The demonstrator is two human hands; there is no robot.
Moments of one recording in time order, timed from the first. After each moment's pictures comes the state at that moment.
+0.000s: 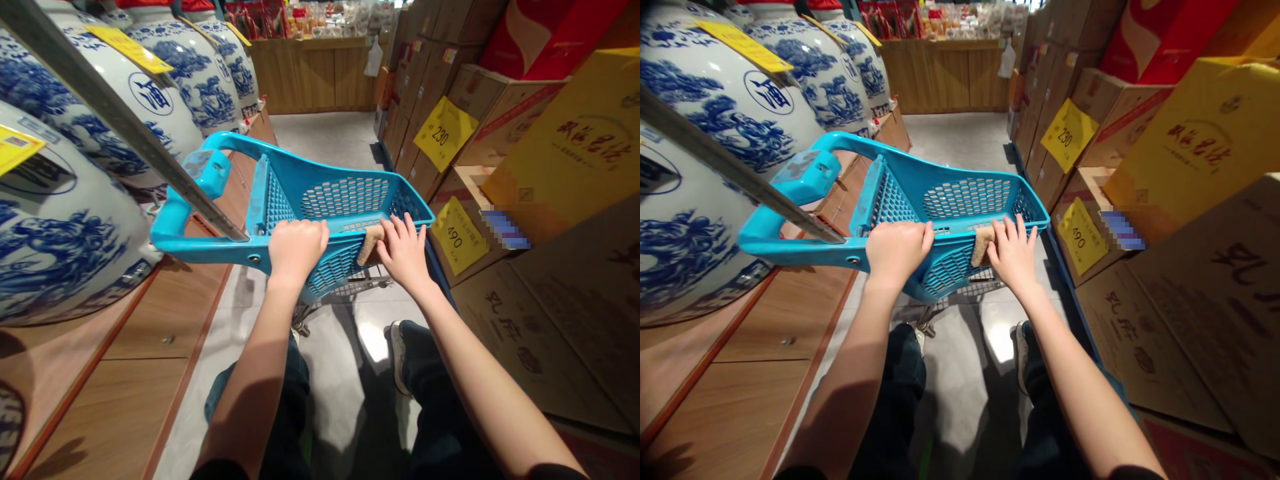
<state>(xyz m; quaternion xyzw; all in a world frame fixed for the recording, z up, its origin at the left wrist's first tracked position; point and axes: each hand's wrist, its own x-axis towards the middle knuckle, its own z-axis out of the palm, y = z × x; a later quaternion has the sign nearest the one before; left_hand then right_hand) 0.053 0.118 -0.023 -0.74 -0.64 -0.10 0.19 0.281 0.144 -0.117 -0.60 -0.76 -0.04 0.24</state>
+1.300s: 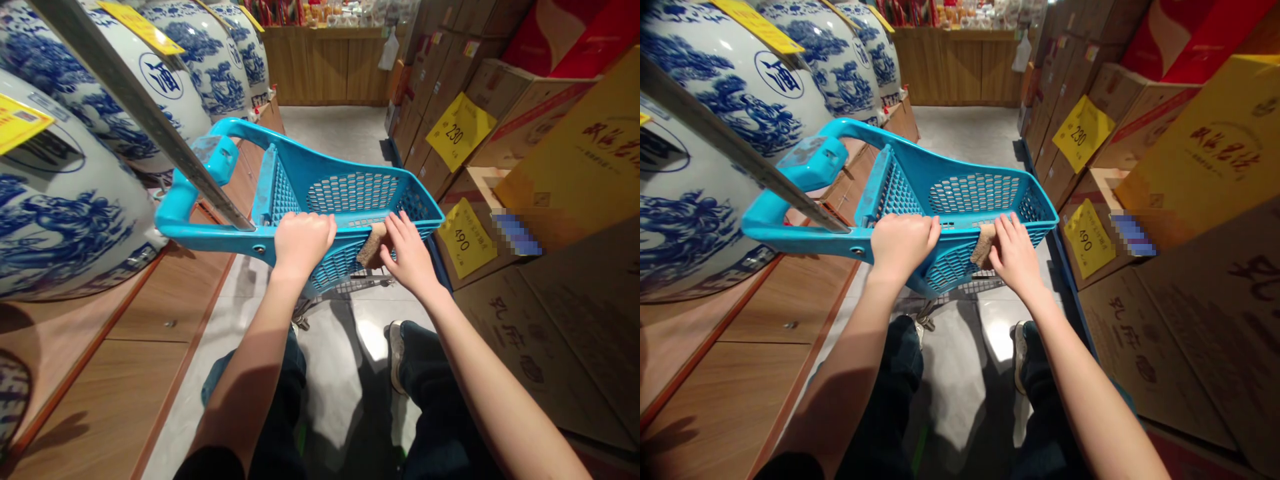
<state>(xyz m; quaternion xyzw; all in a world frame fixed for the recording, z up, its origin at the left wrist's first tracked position) 0.055 0.117 -0.024 -0.74 -0.64 -0.10 0.17 0.298 0.149 -0.127 -0.49 -0.83 -0.01 0.27</state>
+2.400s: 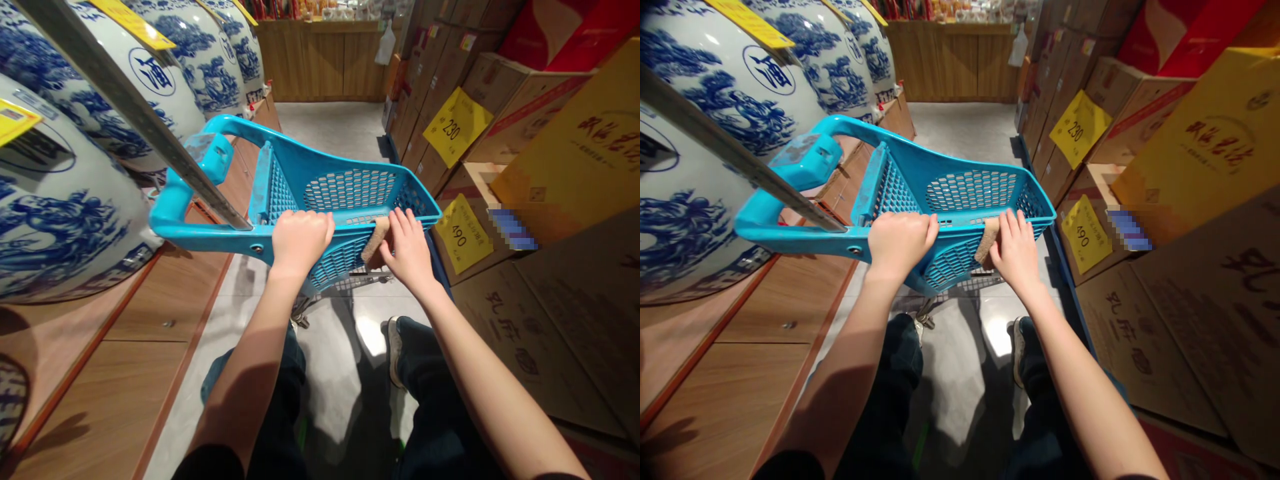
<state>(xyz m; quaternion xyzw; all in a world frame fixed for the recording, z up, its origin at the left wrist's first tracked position) 0.056 0.117 -0.025 -0.75 -0.63 -0.11 0.19 0.290 0.145 -0.121 -0.55 -0.79 -0.05 0.26</state>
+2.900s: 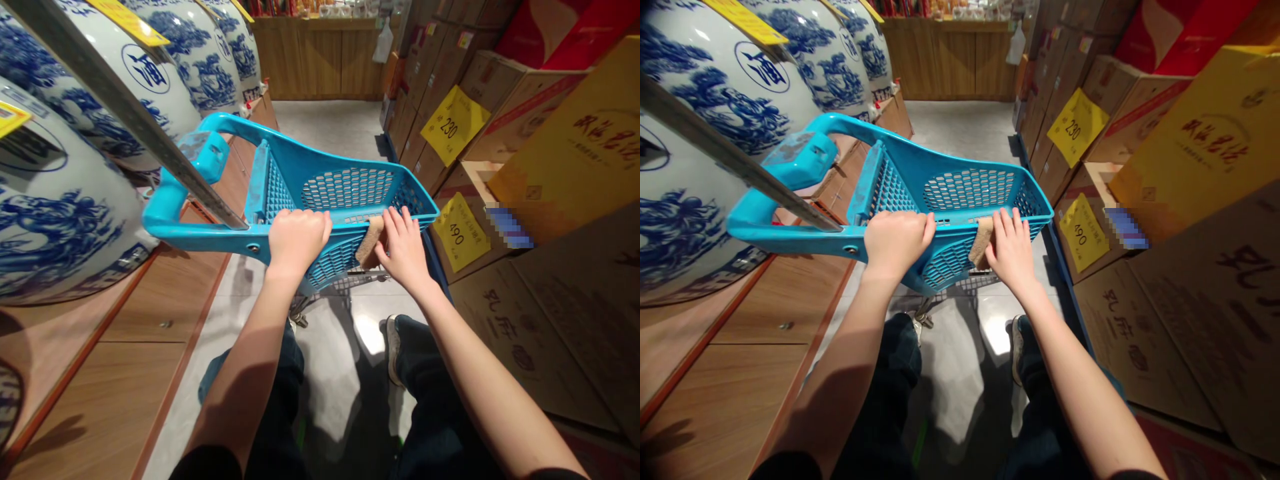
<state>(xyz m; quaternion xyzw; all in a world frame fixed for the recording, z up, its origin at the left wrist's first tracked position) 0.055 0.117 -0.028 -0.75 -0.62 -0.13 0.20 0.286 0.142 -0.121 -0.56 -0.79 -0.03 0.25</state>
